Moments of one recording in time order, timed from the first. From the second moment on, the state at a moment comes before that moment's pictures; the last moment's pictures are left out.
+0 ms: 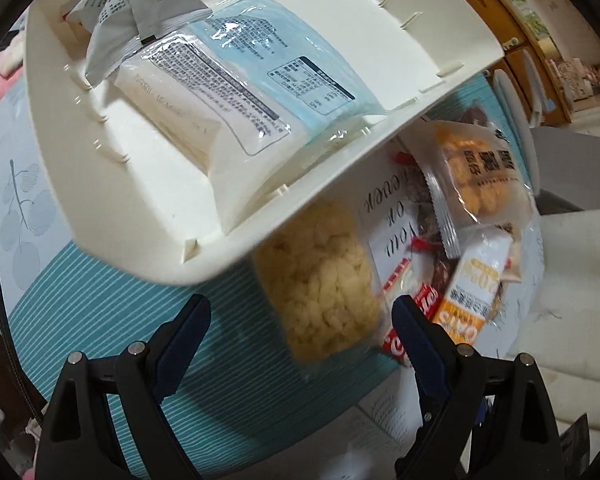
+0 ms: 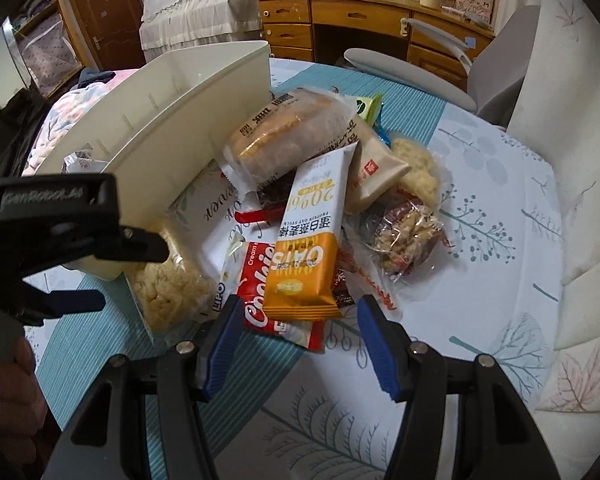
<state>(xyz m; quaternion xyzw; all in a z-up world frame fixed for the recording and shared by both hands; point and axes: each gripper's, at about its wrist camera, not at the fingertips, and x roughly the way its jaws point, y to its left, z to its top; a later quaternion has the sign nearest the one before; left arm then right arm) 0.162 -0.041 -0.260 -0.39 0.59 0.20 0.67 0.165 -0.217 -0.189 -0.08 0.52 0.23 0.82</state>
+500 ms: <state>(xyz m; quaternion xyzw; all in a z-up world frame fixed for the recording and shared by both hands) 0.200 -0.040 -0.292 -0.39 0.61 0.24 0.64 0.176 -0.208 -0.207 -0.07 0.52 0.26 0.81</state>
